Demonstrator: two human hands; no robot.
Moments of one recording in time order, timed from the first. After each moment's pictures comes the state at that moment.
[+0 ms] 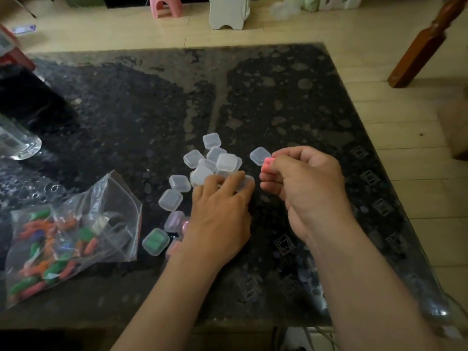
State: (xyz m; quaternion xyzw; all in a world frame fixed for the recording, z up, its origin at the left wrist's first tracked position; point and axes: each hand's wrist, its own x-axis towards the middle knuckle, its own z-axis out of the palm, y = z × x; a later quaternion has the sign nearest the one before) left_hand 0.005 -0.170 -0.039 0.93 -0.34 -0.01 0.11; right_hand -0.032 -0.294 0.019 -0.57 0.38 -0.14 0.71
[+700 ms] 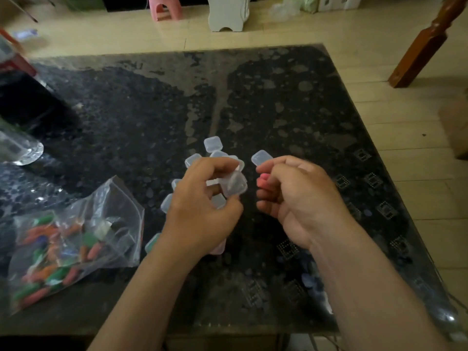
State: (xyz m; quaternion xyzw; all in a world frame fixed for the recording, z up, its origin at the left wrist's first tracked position) left_hand 0.013 -0.148 -0.012 0.80 -0.22 -0.03 0.56; right_hand -0.028 -0.291 0.025 -0.56 0.40 0.00 0.73
